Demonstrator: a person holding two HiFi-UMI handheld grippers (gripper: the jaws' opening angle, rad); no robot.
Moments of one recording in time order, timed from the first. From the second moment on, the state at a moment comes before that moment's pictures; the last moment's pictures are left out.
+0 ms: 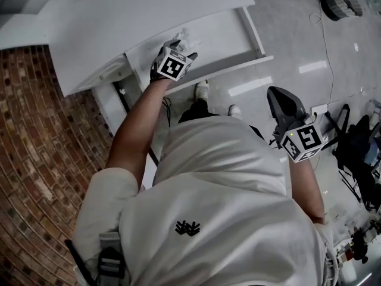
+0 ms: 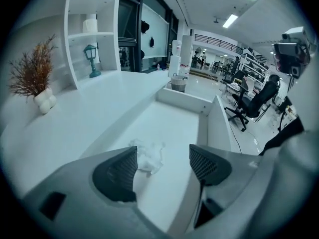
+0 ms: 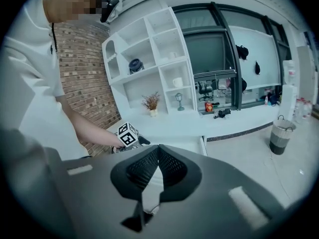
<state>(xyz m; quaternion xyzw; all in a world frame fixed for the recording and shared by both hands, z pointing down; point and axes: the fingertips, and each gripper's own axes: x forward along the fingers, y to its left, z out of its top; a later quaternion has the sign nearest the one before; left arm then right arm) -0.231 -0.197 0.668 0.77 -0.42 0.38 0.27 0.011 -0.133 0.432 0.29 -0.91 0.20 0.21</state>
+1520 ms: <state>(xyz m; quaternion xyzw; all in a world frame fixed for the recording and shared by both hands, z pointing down) -0.247 -0.236 0.787 0.74 -0.41 0.48 0.24 0.028 -0.123 0.448 0.39 -0.85 0.26 0.26</state>
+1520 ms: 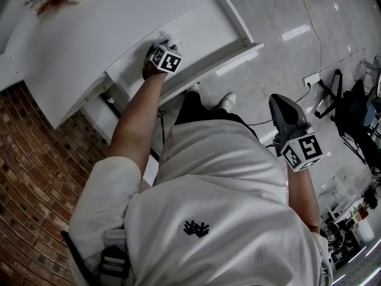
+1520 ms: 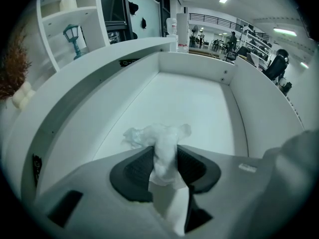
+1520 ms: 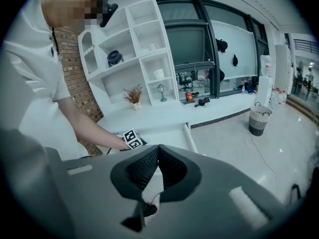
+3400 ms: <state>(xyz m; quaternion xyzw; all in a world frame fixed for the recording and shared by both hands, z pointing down) -0.212 -0.150 0.591 0.74 -0.53 0.36 0.20 0.085 -0.091 0.440 0.27 -0.92 0.21 0.20</state>
